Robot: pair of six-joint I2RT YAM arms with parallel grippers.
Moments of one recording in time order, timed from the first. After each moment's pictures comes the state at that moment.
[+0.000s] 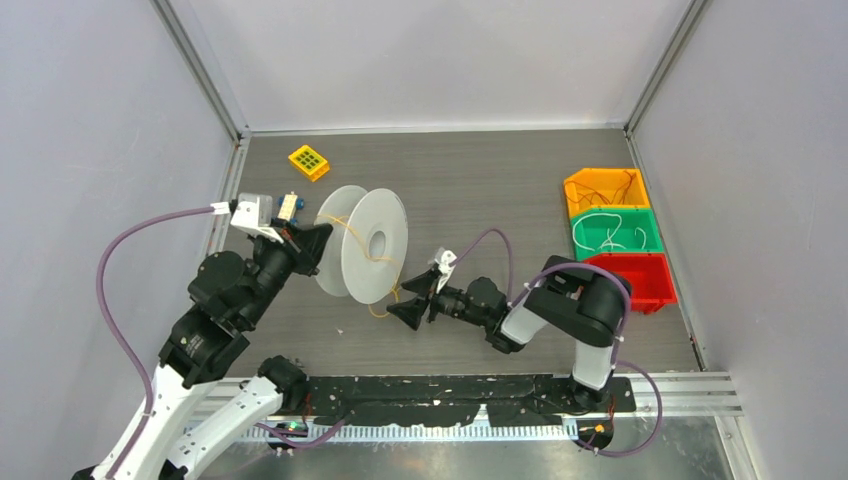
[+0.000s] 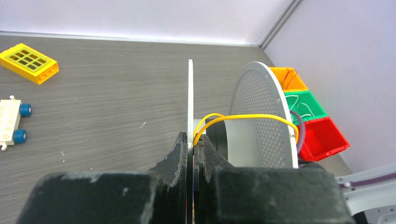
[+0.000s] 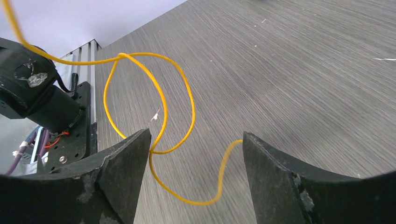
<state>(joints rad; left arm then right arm) -0.60 0.55 0.94 -0.45 -0.19 -0.38 1.00 1.81 0.41 1.41 -0.18 0.32</state>
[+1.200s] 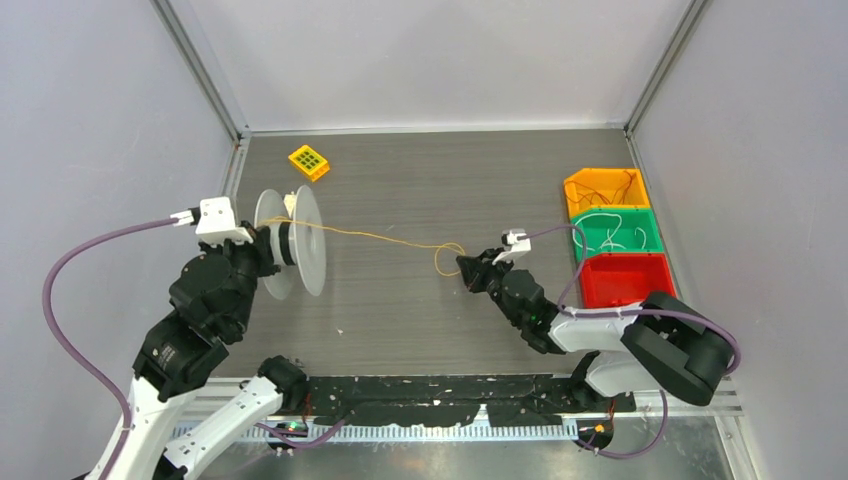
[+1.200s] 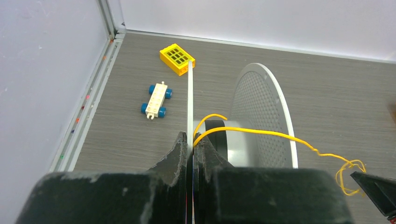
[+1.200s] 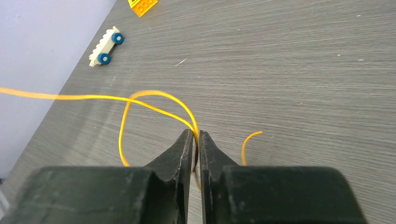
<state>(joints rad) -0.60 0.55 1.10 -0.71 -0.66 -0.21 0.86 1.33 0.27 0.92 0.40 0.58</state>
